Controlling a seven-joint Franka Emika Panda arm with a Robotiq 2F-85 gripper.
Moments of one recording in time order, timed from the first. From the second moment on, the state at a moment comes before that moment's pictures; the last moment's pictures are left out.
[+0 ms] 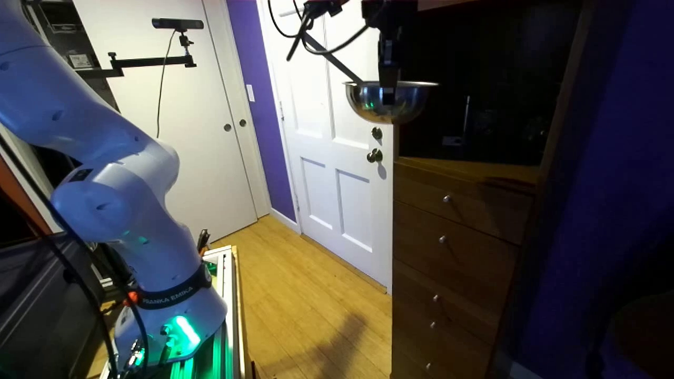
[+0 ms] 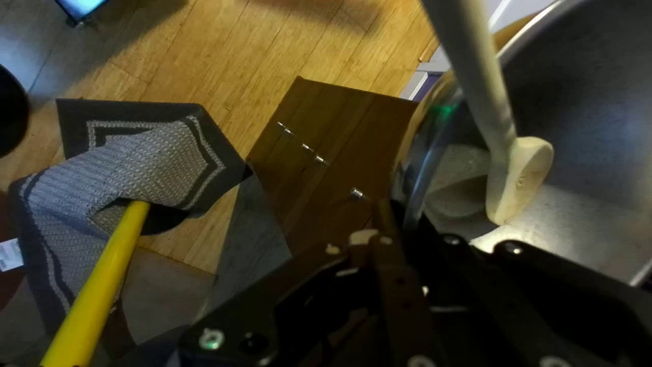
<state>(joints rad) -0.14 -0.41 -0.13 -2.15 0.23 1.80 0.28</state>
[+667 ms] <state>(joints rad) -0.14 -0.51 -0.08 -1.89 0.24 1.58 0.44</state>
